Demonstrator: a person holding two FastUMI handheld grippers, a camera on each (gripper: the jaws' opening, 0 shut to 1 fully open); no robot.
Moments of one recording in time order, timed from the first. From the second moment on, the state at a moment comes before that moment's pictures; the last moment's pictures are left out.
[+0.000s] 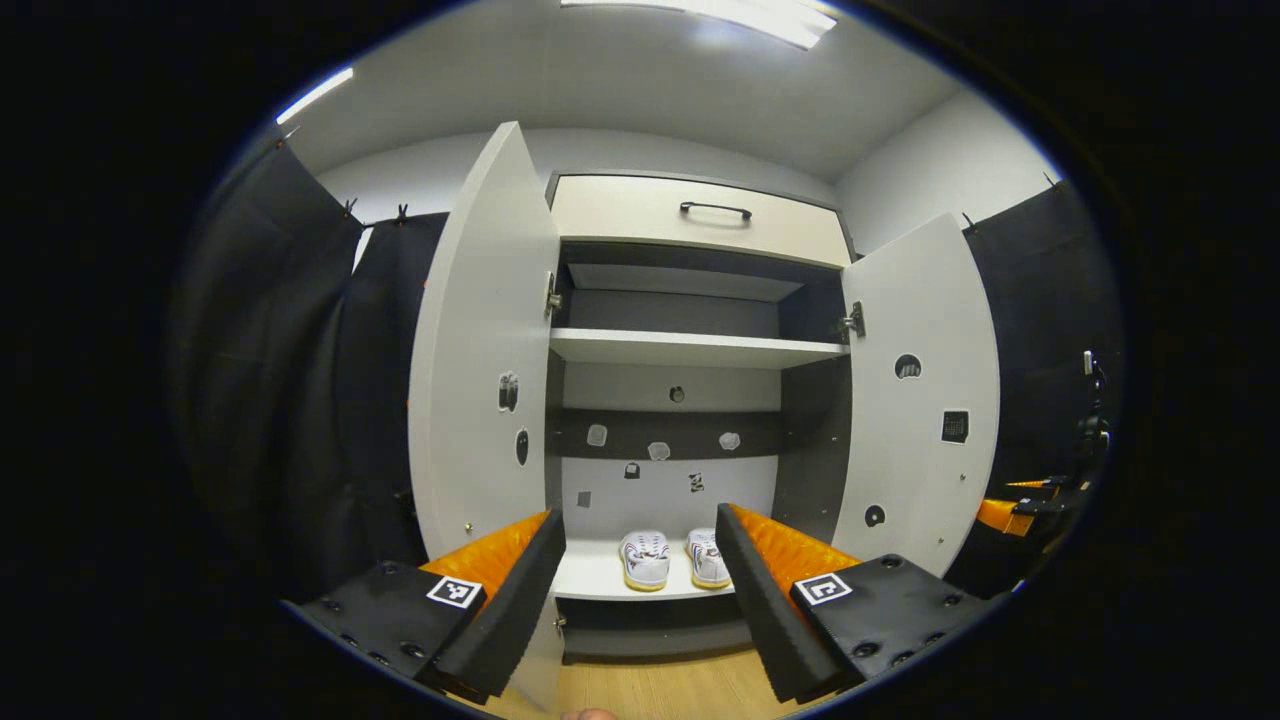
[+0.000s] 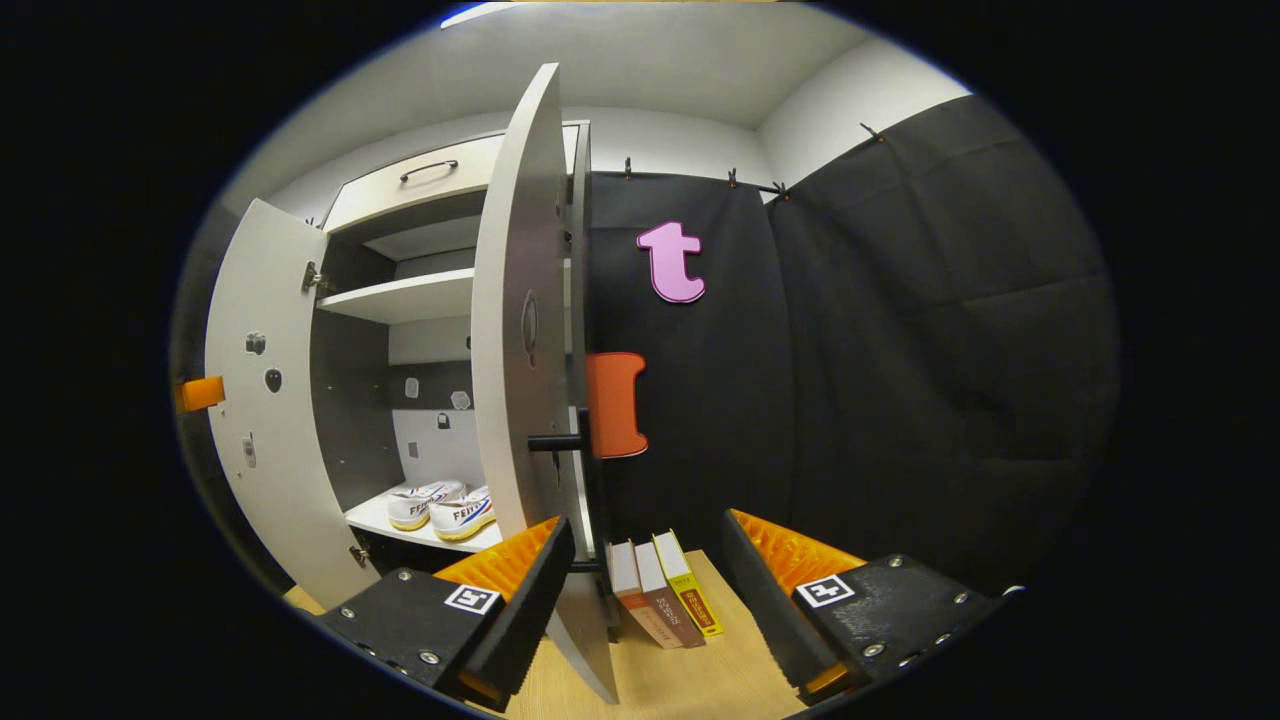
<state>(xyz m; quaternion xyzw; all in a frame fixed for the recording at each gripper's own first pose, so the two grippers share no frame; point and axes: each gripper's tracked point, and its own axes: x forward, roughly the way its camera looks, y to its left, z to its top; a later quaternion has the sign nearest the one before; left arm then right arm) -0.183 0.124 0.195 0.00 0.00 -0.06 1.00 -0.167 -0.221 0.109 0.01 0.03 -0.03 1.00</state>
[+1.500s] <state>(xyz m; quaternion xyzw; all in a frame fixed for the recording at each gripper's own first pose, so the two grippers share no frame) -0.200 0.222 0.215 -0.03 0.00 -0.12 0.99 -0.153 -0.105 0.102 0.01 0.02 -0.05 1.00</state>
